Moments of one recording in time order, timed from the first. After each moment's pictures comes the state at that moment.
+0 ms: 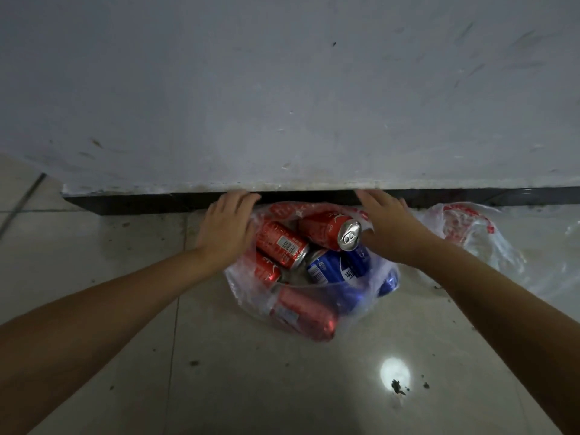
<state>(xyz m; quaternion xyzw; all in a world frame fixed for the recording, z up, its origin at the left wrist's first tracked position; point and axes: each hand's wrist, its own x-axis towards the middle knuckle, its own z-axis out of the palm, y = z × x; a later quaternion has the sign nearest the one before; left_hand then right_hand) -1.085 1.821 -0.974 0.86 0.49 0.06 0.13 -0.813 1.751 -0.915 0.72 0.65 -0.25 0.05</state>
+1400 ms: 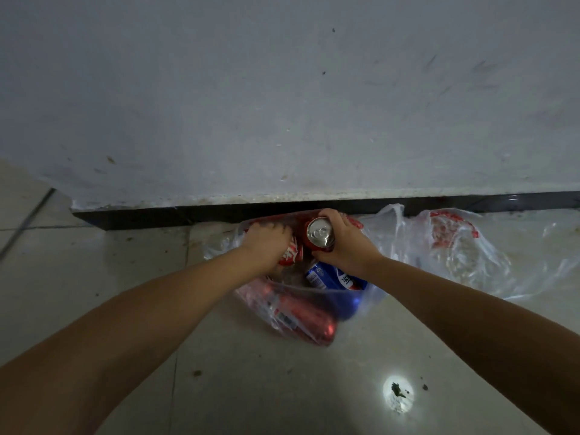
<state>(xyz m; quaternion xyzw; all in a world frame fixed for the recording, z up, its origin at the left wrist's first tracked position) -1.022 1.812 -0.965 0.90 0.38 -0.21 0.07 -0.851 1.746 -0.954 0.70 0.61 -0.33 -0.15</state>
